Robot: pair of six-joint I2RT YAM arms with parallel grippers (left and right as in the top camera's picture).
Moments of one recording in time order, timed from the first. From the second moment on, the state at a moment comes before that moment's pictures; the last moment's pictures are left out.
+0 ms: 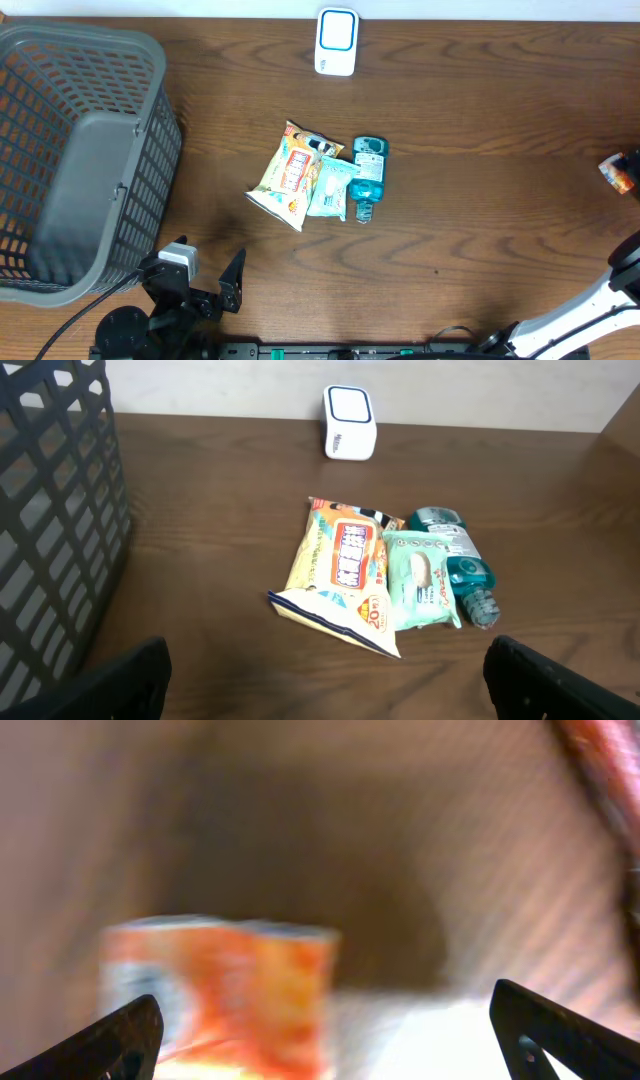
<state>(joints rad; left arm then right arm) 0.07 0.01 0.50 -0.84 0.39 -0.04 -0.81 2.11 1.51 -0.51 -0.05 0.22</state>
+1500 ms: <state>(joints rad) 0.07 0.01 0.50 -0.84 0.39 -0.04 0.34 1.72 1.54 -0.85 -0.29 0.16</state>
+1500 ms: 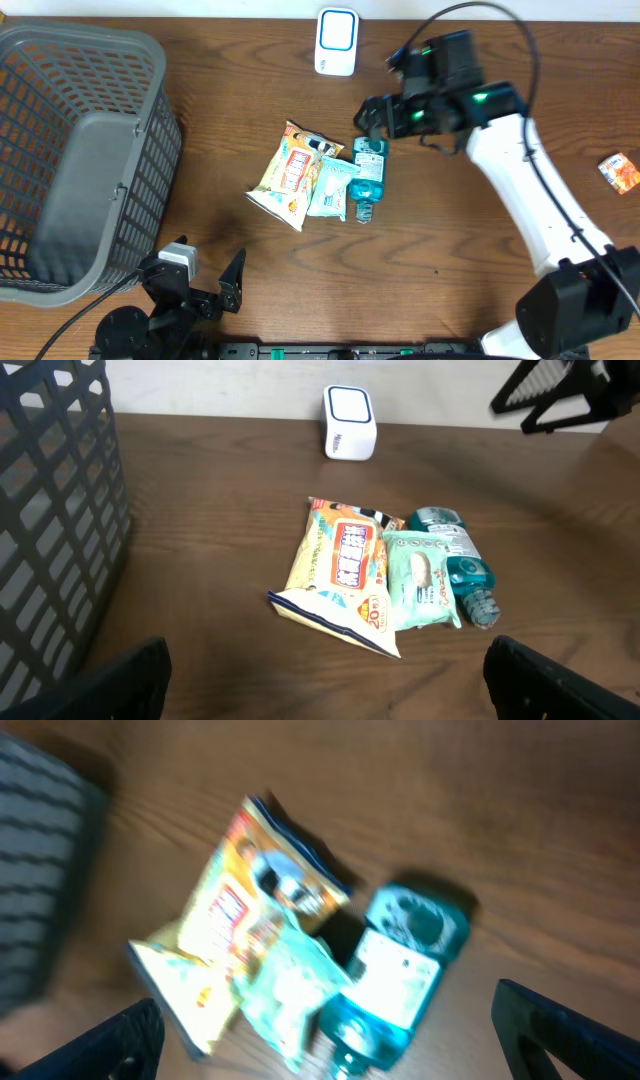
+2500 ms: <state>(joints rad) 0.07 0.01 0.50 -0.84 0.39 -0.04 0.60 1.96 1.38 -0.84 0.11 0.33</state>
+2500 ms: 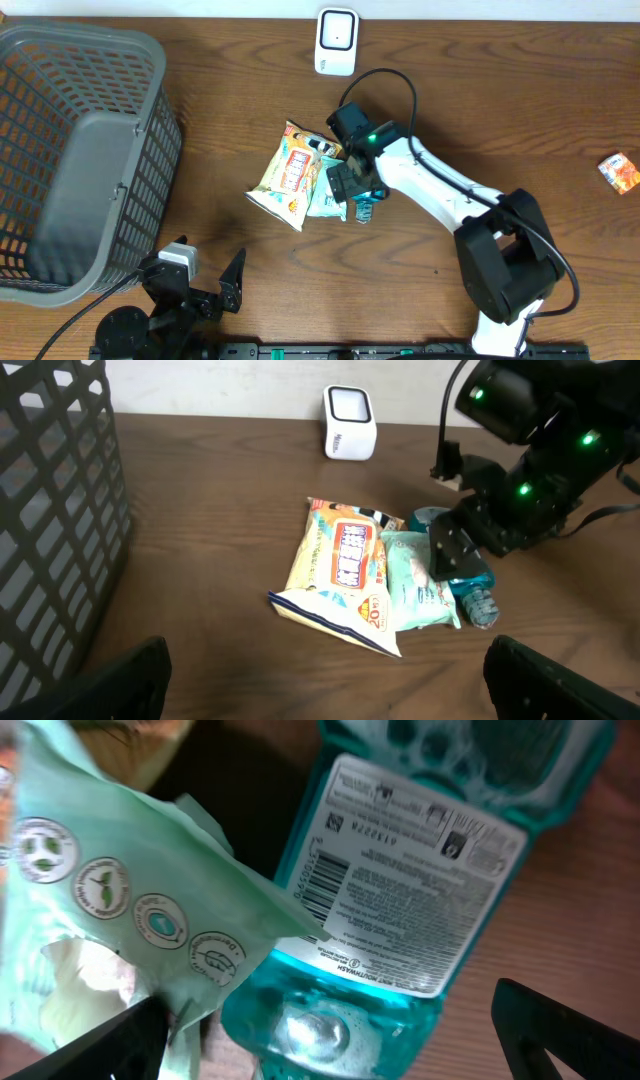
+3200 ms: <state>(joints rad) 0.07 0.01 0.50 -0.84 0.39 -0.04 0.52 1.89 1.43 -1.06 -0.01 0.42</state>
